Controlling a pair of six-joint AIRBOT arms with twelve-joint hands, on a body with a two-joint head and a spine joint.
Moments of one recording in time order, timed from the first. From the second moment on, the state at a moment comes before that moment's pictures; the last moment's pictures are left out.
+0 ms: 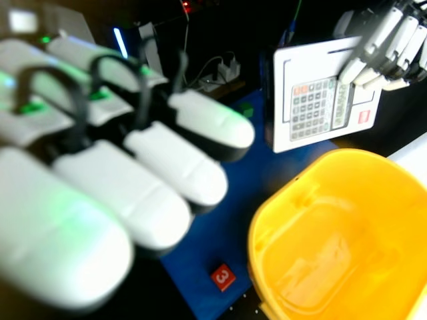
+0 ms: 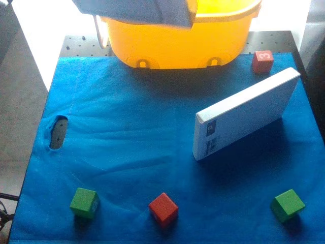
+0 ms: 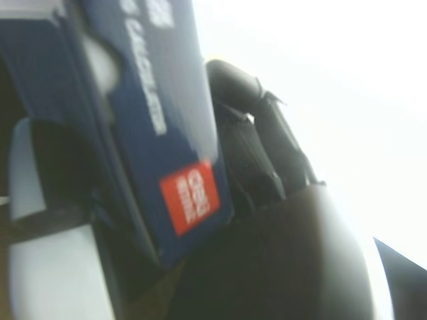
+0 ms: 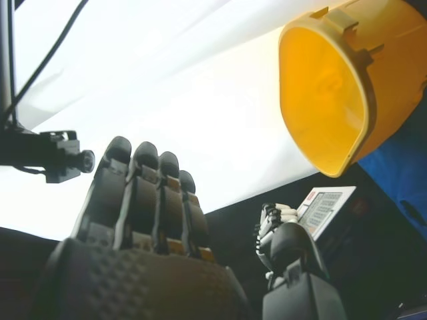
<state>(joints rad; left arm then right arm) 0.23 -1.06 1.58 0.75 -0.75 0.01 0.09 -0.70 1.05 -0.46 0.09 -1.04</state>
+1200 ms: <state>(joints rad) 0.25 -1.39 1.95 0.50 -0.88 0.07 -0.02 -0.83 1.09 -0.45 0.22 -1.04</state>
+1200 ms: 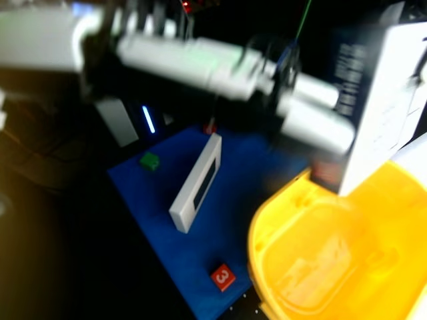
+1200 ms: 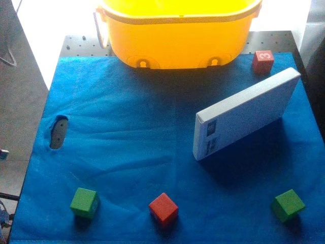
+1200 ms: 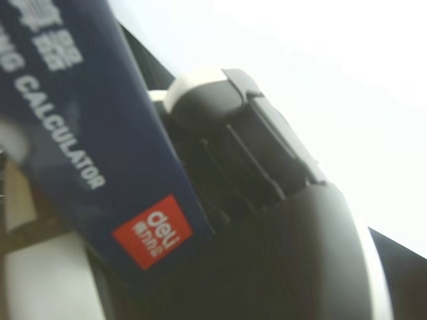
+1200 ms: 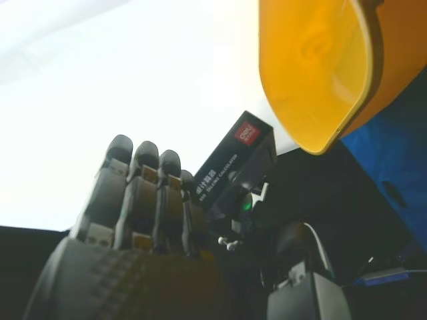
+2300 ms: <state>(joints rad) 0.28 -1.21 1.77 0.47 -0.85 0.12 -0.09 -0.77 1.00 -0.41 0.23 -1.03</state>
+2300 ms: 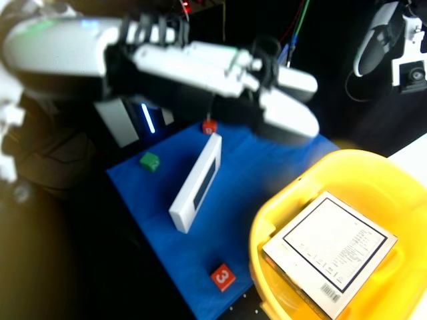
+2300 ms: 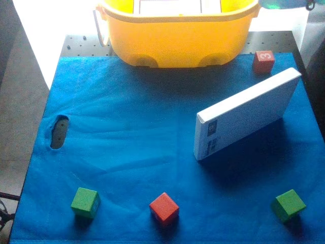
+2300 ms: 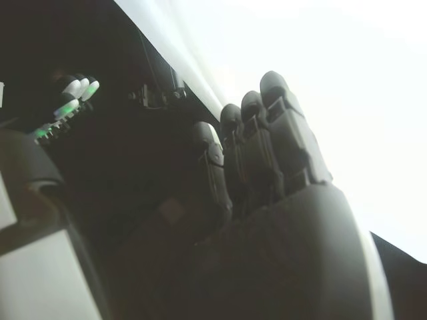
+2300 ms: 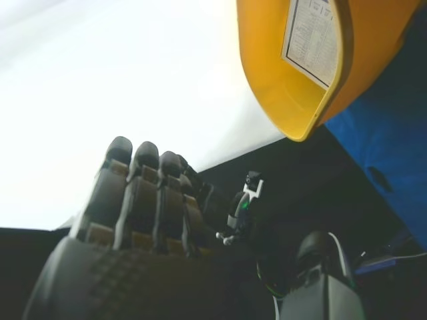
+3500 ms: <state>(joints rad) 0.39 -1.17 1.72 0.43 -0.80 0.15 -0.38 -0.79 0.96 -0.35 0.23 -1.02</state>
